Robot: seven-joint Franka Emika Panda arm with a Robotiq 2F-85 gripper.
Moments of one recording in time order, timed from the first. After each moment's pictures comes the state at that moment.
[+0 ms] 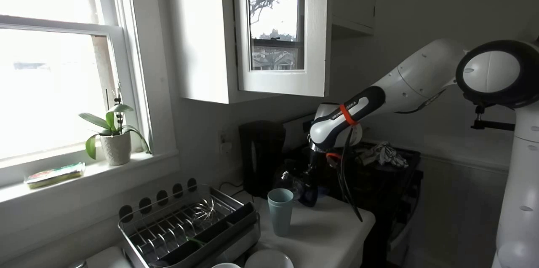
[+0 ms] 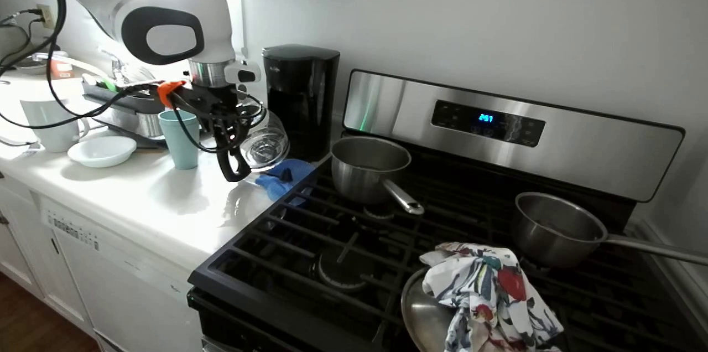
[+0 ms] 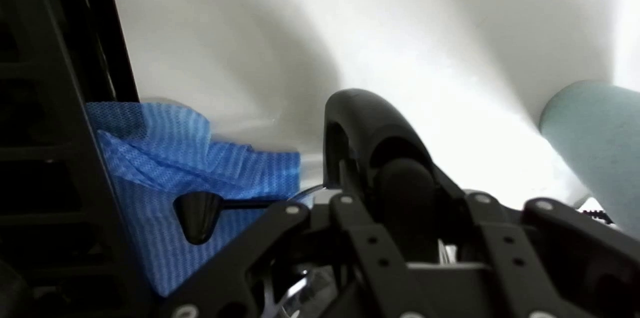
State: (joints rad) arm -0.09 0.04 -0.03 -2.25 0.15 2.46 -0.33
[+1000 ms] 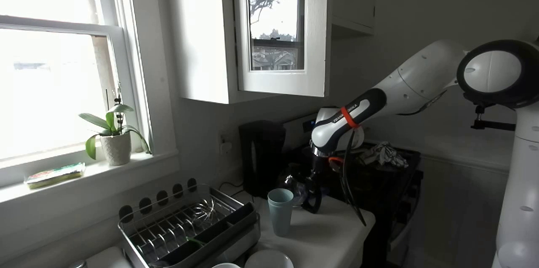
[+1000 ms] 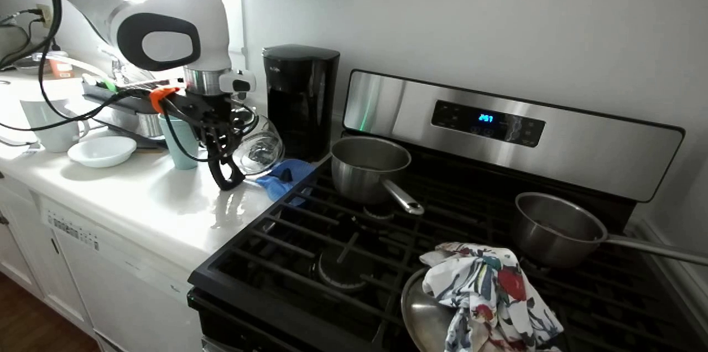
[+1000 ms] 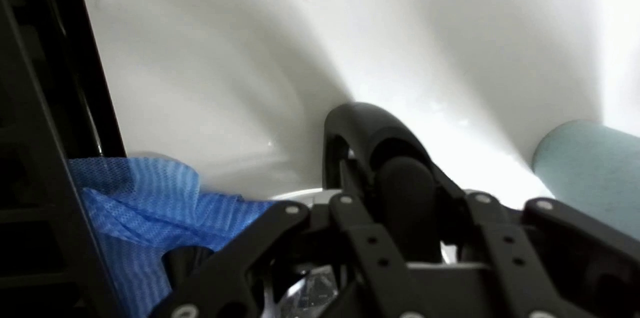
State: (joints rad) arm -0.09 0.04 -0.03 -2.28 0.15 2.42 -0.31
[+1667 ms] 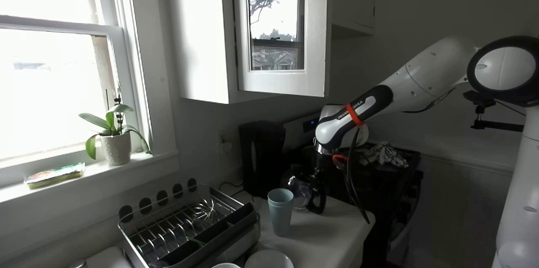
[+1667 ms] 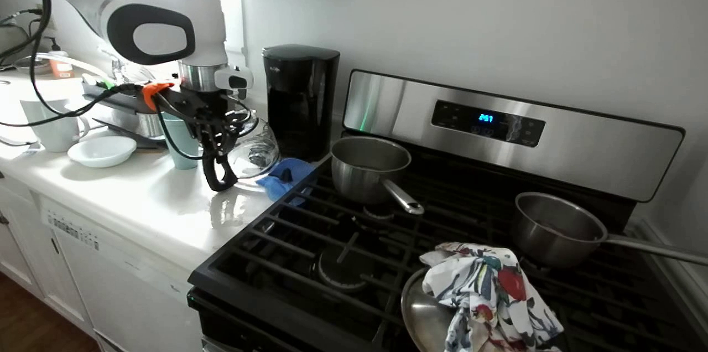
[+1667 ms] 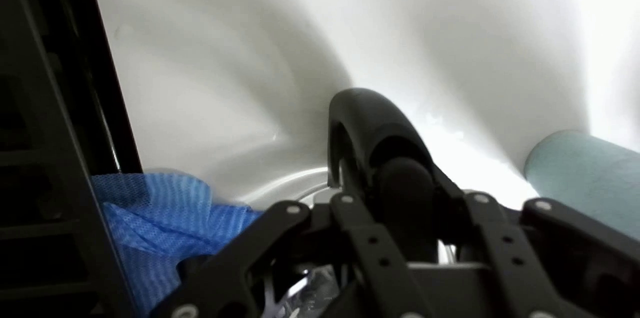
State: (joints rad) arm -0.09 -0.01 -0.04 -2.31 0.15 2.39 -0.30
